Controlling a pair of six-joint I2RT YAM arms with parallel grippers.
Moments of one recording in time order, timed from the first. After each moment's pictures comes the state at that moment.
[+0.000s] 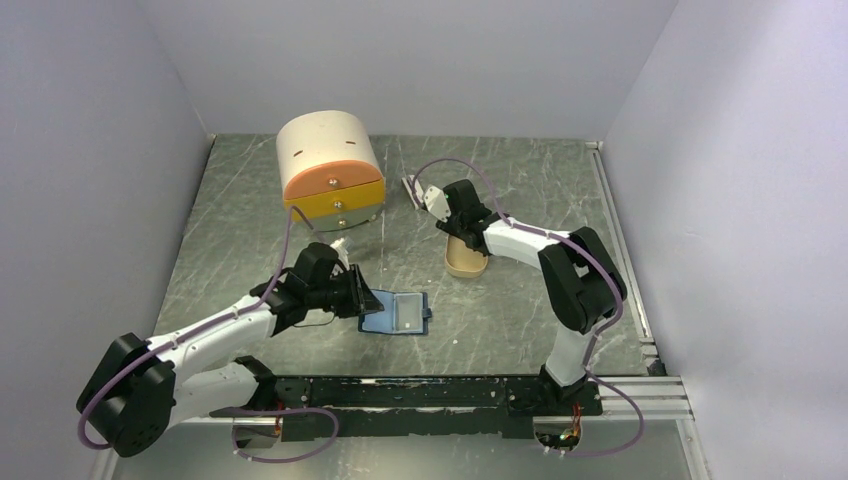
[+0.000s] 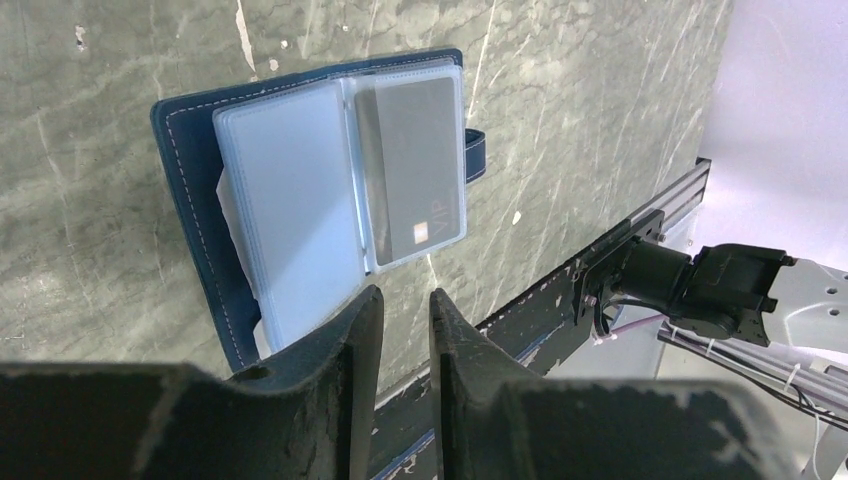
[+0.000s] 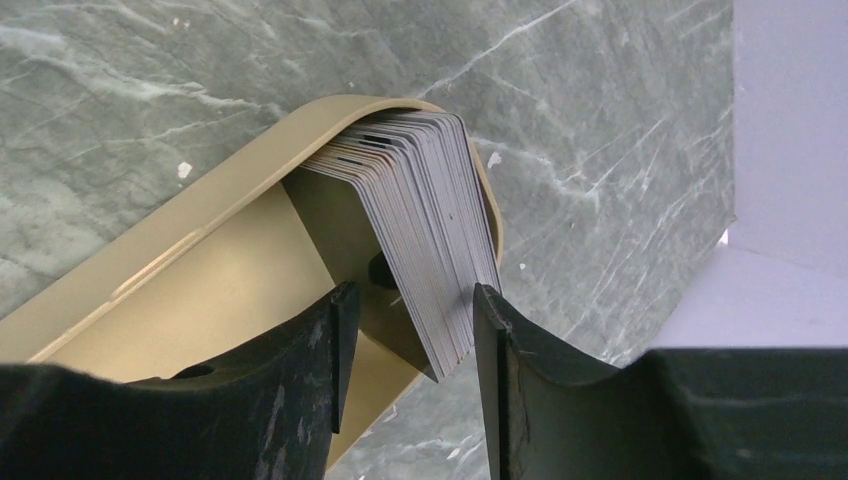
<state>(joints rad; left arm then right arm) -0.65 1.09 0.48 -0.12 0.30 -0.88 0.53 1.80 1.07 -0.08 0.33 -0.72</state>
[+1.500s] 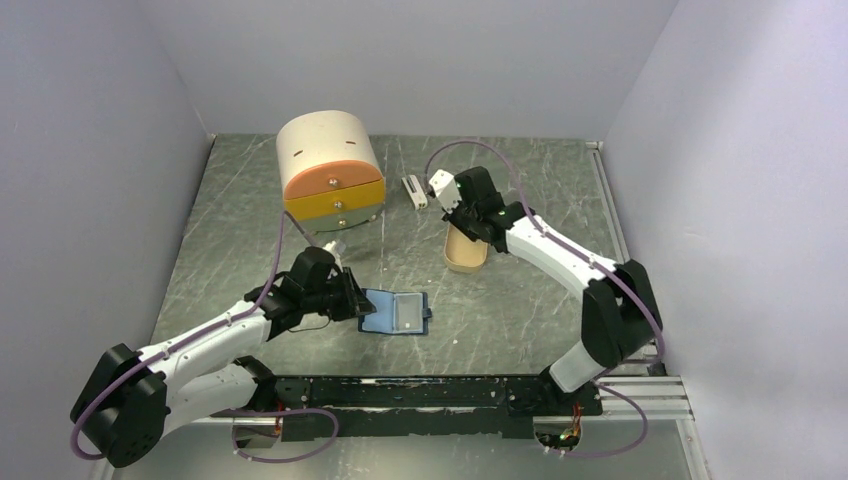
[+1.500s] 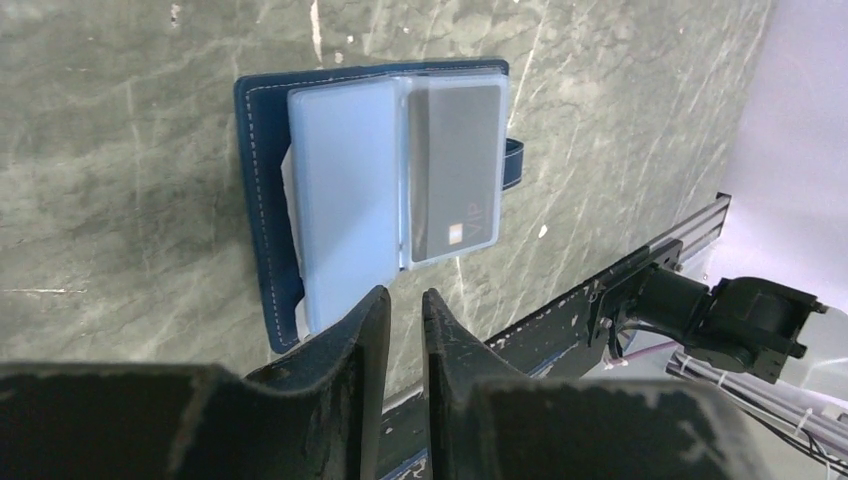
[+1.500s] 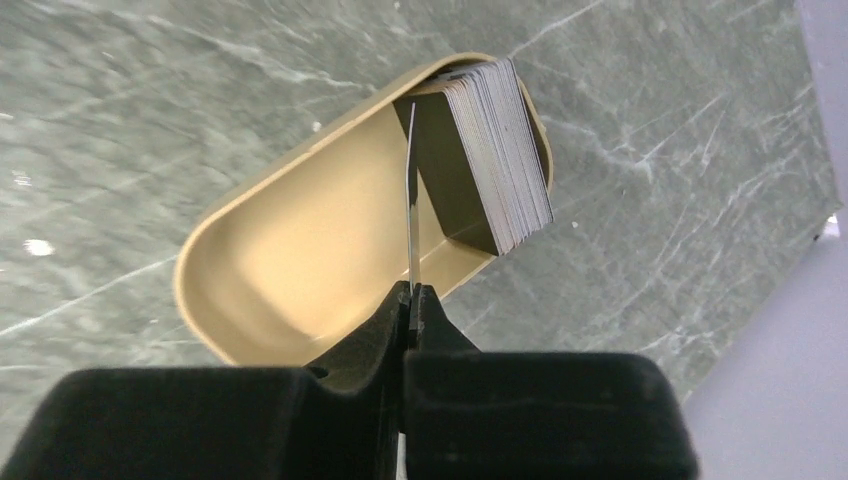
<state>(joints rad) -0.65 1.03 0.46 -0.19 0.23 -0.91 0.55 1.60 1.14 -0.38 0.17 -0.51</state>
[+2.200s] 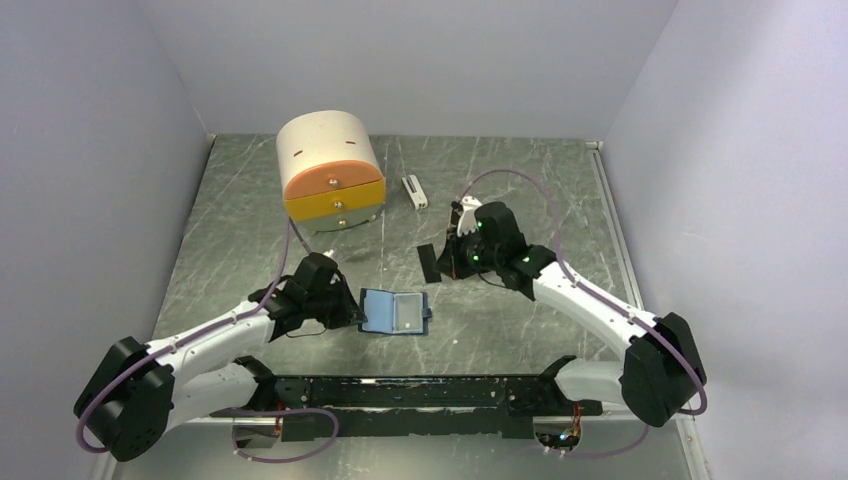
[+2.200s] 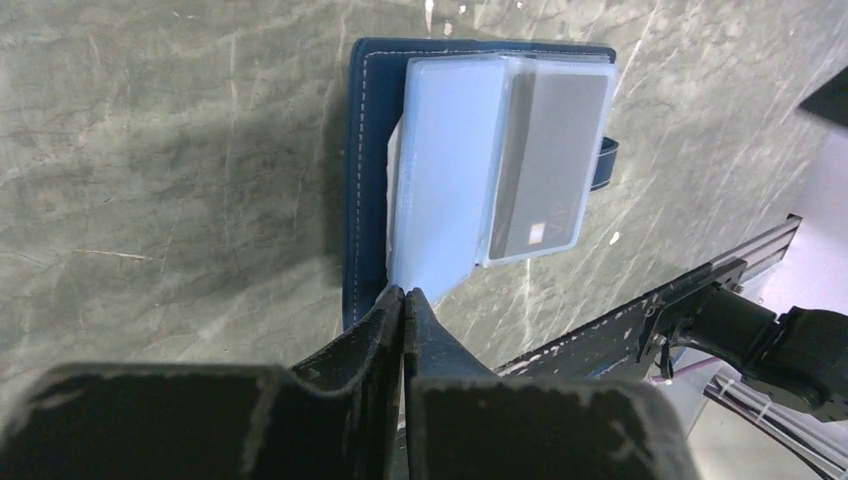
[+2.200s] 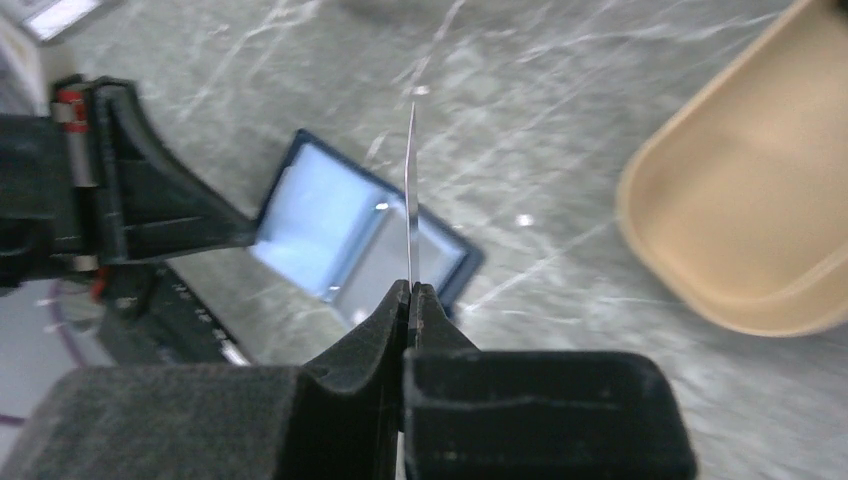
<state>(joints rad) -0.65 1.05 0.43 -0.24 0.17 -0.92 0.59 1.24 0.84 -0.25 -0.28 0.28</state>
